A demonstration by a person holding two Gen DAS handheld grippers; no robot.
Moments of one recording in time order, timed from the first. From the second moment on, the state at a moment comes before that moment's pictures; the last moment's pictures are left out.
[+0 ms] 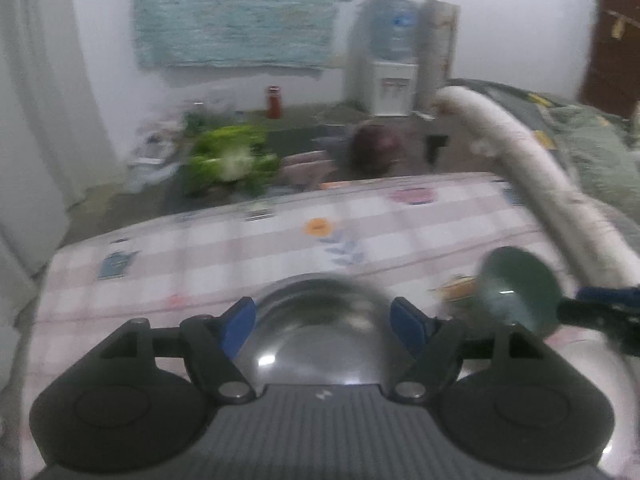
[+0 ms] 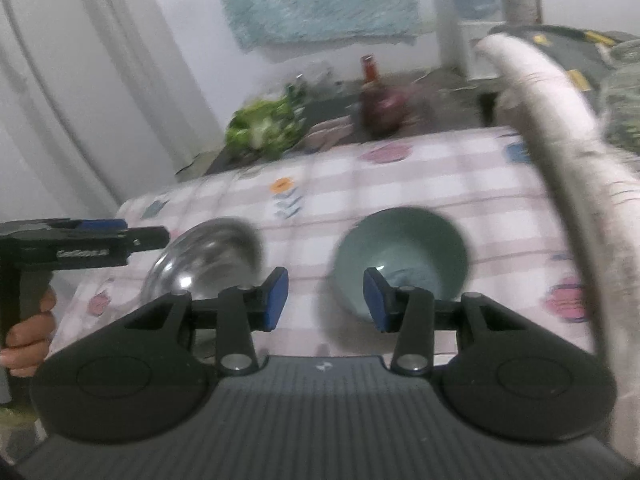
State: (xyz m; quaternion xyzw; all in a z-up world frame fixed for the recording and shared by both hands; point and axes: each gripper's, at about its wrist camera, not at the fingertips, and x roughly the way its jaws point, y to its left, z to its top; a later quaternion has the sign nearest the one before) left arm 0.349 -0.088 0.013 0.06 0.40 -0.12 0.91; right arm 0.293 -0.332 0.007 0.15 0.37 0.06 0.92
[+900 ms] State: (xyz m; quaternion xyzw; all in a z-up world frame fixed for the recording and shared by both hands) left arm 0.401 -0.211 -0.076 0.03 0.54 -0.18 0.82; right arm 0.364 -0.424 -0.067 0.24 0.44 0.05 0.86
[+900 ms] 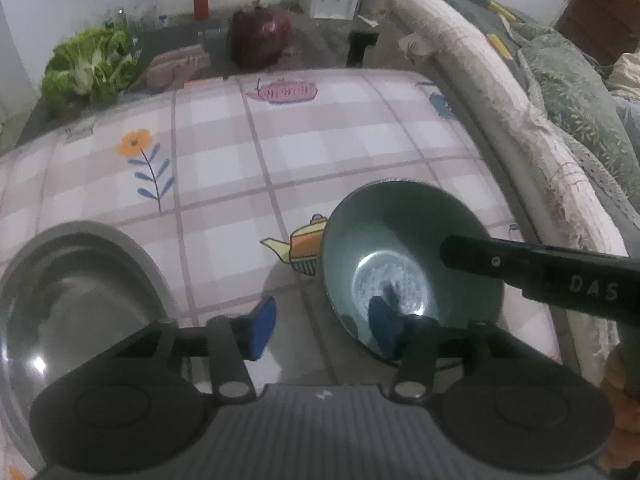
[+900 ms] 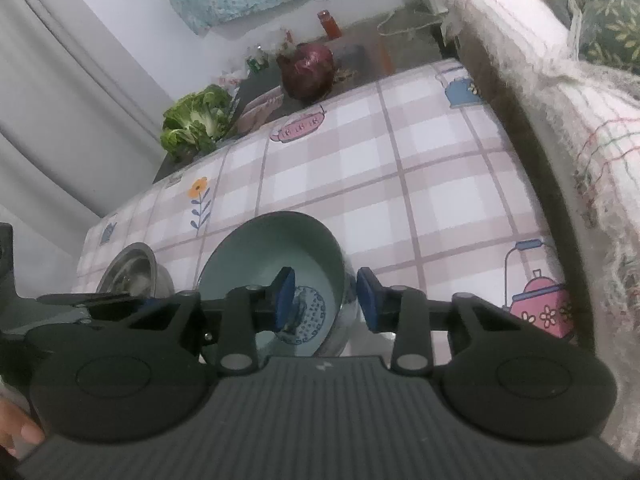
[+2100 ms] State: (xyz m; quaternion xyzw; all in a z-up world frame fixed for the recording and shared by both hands) left arm 0.384 -0.220 -0.063 0.06 0.51 -0.18 0.84; right arm 0.362 -0.419 -0.071 0.24 0.45 0.05 0.86
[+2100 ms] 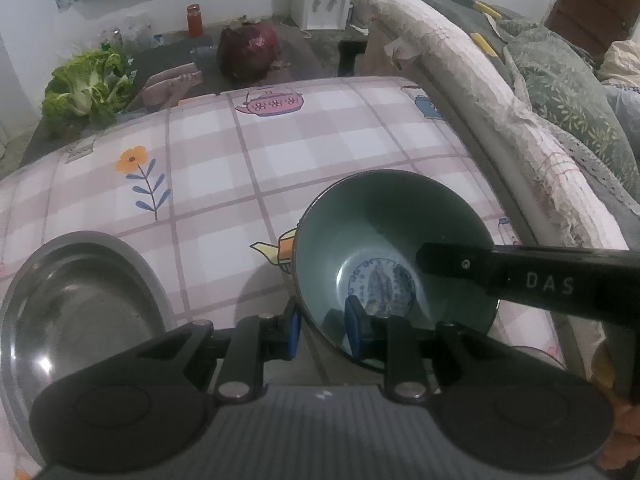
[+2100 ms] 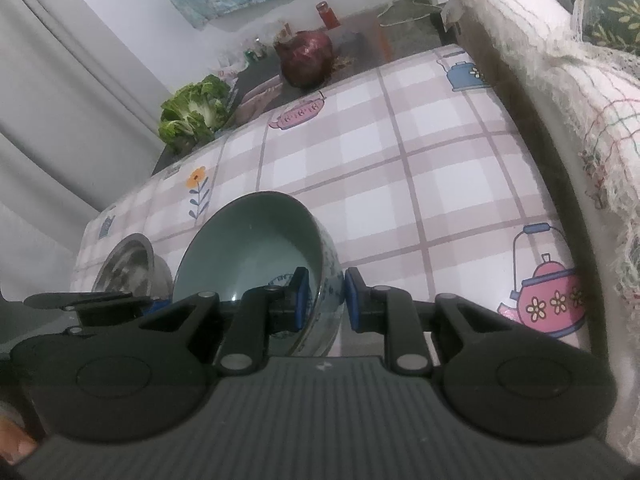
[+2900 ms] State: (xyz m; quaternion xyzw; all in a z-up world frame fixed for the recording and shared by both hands) left arm 0.369 -0.116 -0.004 0.02 0.47 -0.13 0.87; right arm 0.378 -0.323 -0.003 0.20 0.42 0.11 0.88
